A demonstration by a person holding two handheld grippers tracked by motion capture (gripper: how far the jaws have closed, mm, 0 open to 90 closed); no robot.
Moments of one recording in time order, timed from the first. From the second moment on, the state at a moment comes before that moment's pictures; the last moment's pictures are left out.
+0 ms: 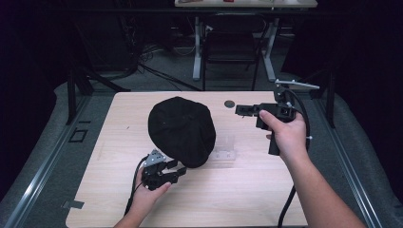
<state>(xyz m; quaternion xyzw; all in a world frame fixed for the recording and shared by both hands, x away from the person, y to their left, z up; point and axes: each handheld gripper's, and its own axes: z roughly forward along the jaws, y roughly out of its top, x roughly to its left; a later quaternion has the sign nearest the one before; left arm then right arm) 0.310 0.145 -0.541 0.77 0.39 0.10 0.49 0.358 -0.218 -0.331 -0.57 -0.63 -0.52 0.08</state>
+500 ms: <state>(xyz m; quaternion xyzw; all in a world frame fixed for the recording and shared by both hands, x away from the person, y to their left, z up) 0.297 0.188 -0.531 0.77 0.41 0.12 0.47 0.329 -0.231 -0.353 -0.57 -0.68 -0.46 -0.03</state>
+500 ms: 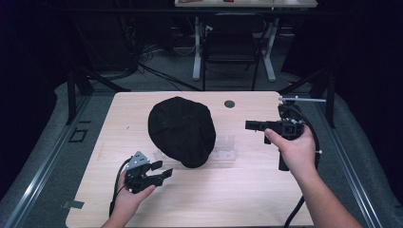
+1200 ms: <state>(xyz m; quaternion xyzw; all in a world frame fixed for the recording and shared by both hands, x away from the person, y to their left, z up) 0.297 0.244 -0.545 0.74 0.47 0.13 0.46 0.278 -0.250 -0.440 -0.57 -0.71 -0.39 -0.14</state>
